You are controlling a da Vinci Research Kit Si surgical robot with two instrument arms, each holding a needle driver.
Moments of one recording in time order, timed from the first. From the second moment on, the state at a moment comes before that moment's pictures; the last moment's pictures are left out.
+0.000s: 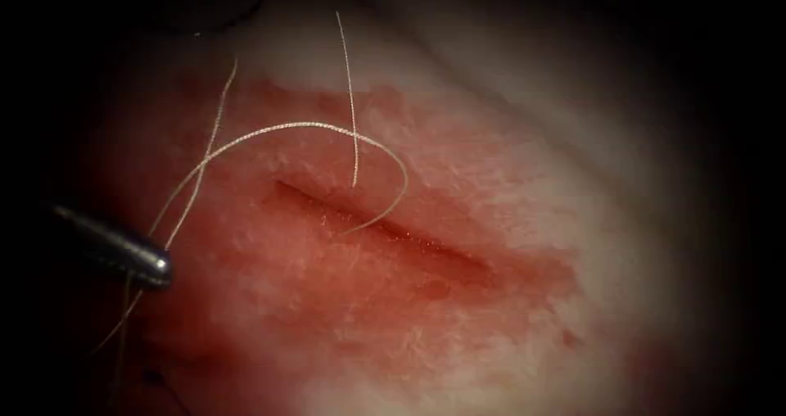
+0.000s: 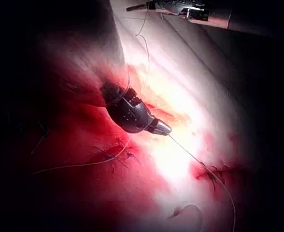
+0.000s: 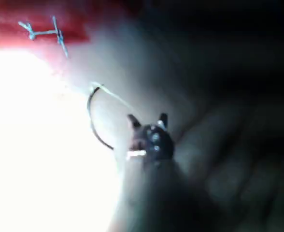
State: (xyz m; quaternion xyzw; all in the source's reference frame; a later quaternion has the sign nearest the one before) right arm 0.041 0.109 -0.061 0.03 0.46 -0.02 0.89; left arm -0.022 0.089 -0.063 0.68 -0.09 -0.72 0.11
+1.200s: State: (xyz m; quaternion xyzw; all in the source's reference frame) right arm 0.030 0.091 -0.060 -0.01 0.45 -0.13 0.89; left arm -0.021 0.089 -0.063 0.69 -0.08 -0.72 0.11
